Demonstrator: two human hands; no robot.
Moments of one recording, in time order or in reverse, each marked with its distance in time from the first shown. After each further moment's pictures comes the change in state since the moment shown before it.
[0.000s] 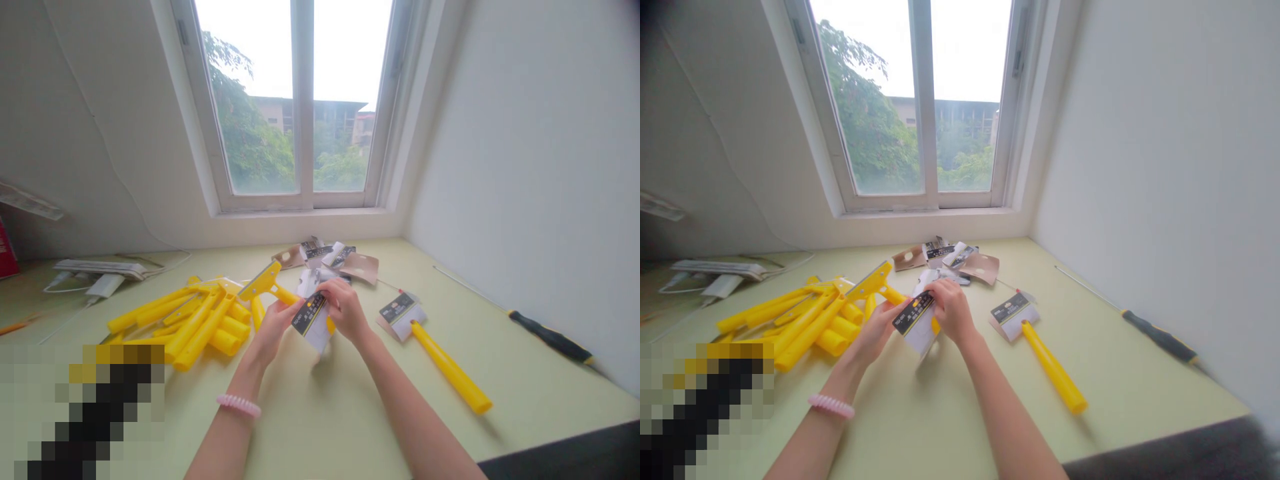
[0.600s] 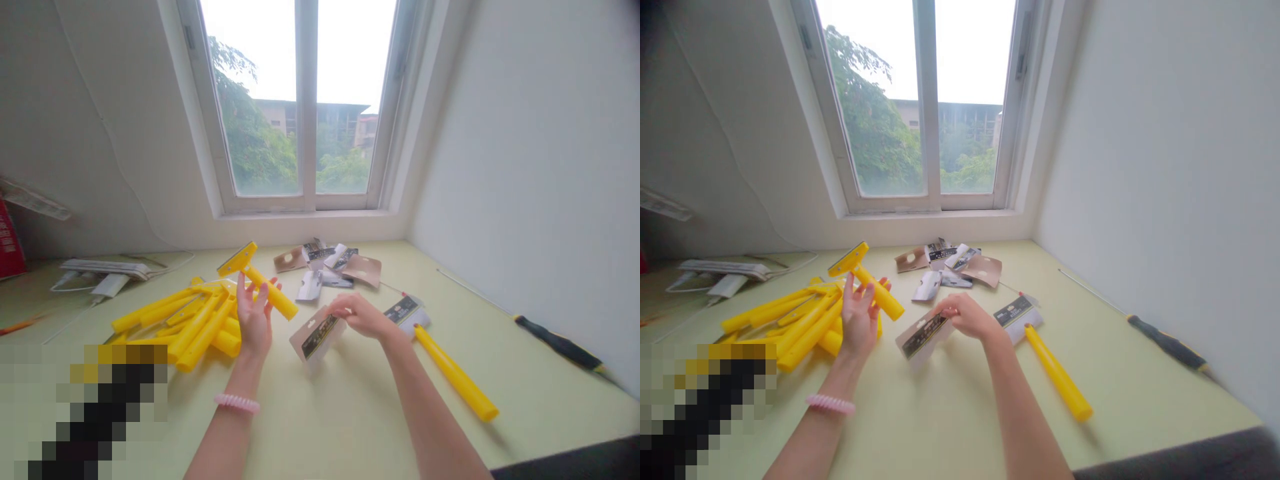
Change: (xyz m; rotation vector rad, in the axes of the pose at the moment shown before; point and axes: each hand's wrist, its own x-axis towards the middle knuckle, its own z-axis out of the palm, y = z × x) left_hand 0.005 0.014 -0.008 -0.253 0.353 0.493; right_hand 0.002 0.010 -0.032 0.187 -0.547 0.098
